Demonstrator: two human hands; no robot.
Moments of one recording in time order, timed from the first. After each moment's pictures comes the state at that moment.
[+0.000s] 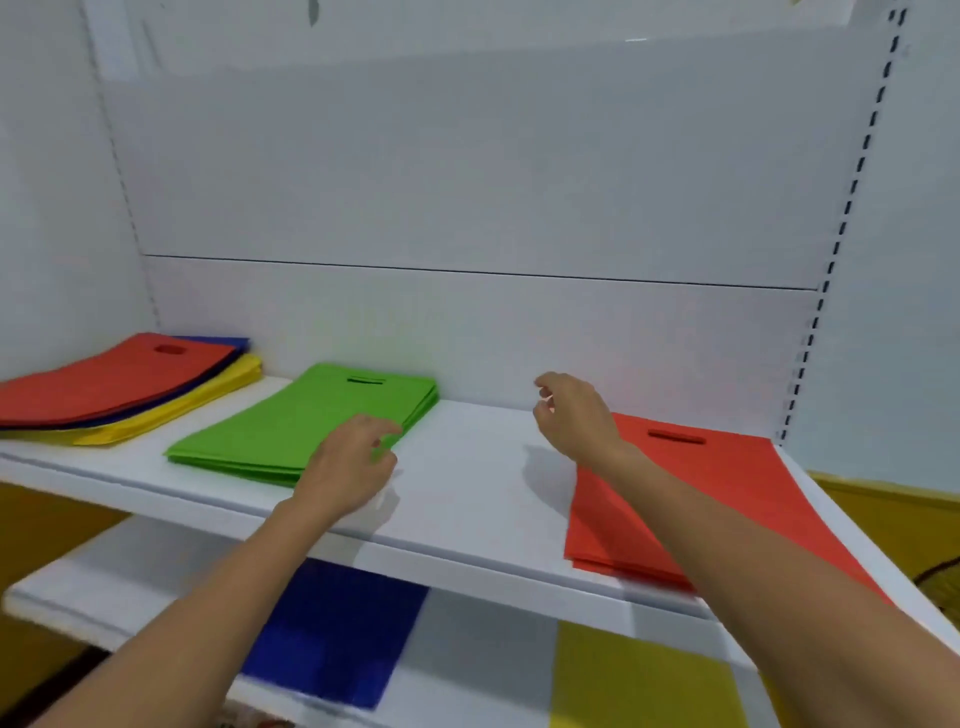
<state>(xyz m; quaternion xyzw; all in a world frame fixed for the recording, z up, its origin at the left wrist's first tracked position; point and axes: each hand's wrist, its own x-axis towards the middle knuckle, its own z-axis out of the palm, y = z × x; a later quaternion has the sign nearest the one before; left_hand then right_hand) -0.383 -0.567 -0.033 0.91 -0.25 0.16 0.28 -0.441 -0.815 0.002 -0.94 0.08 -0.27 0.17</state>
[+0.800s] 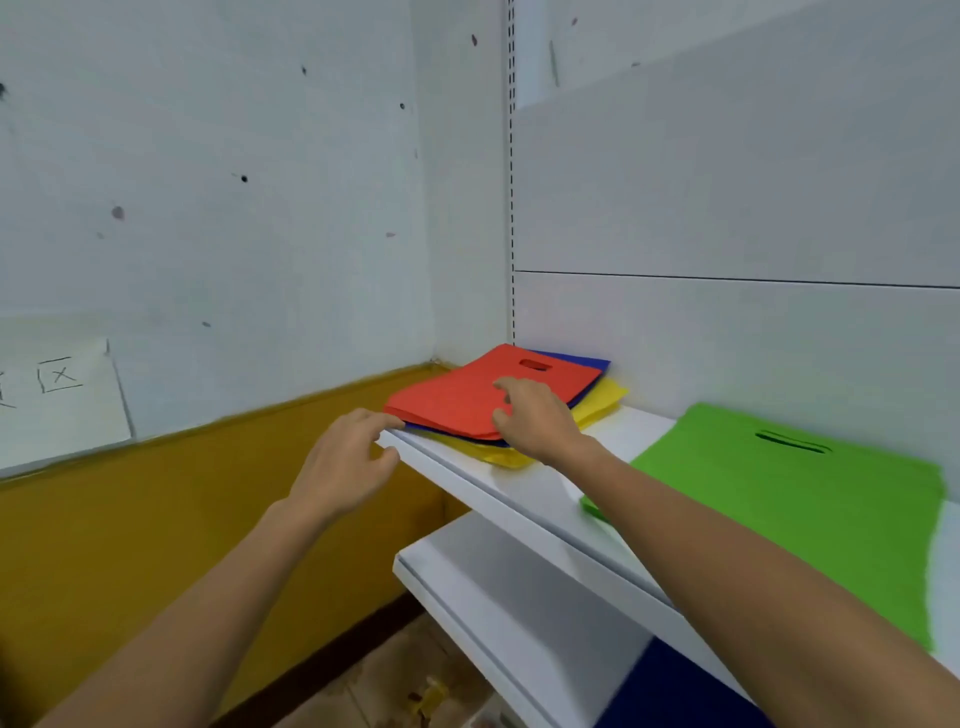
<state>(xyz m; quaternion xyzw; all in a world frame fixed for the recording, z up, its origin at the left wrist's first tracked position) -0.280 -0.157 -0.013 0.95 0.00 0.27 0.18 -0.194 -0.358 0.006 -0.92 -0.24 -0.18 0.24</state>
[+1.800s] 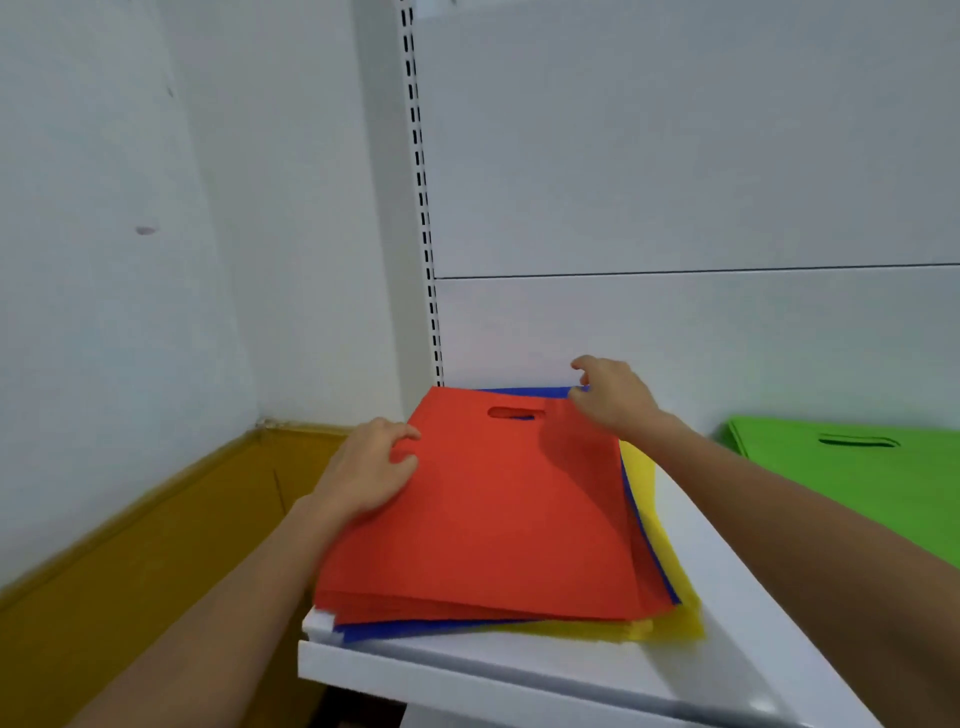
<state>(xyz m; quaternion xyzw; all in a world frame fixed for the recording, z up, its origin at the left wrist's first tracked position) 0.101 -0.077 -0.024 0.92 -0.29 0.14 0.23 0.028 -0.342 0.018 -0.95 0.15 -0.22 0.18</state>
